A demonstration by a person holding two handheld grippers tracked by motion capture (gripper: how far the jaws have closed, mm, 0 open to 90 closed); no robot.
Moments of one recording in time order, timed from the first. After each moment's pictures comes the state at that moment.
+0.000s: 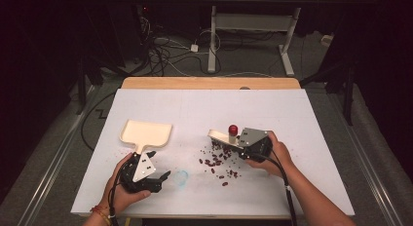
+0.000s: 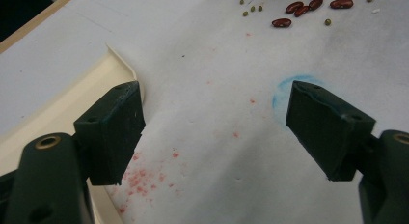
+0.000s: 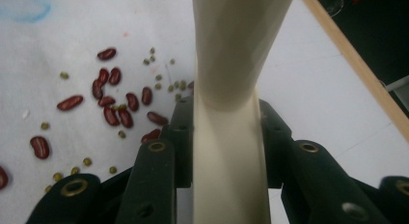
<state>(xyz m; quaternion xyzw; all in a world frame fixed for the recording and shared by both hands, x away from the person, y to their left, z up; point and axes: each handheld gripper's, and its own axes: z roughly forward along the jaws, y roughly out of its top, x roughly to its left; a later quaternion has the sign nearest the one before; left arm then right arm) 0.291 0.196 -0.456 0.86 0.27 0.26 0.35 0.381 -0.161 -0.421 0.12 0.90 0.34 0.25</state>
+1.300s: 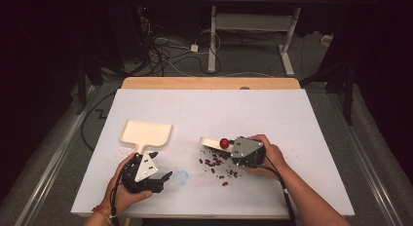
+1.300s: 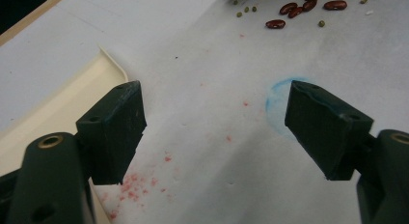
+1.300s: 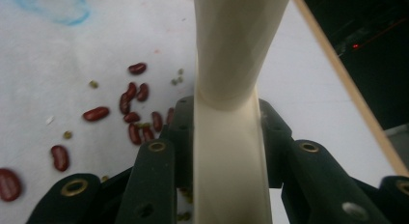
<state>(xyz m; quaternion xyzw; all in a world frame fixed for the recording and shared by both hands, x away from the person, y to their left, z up) 0.292 0.193 -0.456 0.86 0.27 0.25 0.35 0.368 -0.146 -0.433 0.04 0.89 0.35 0.28</state>
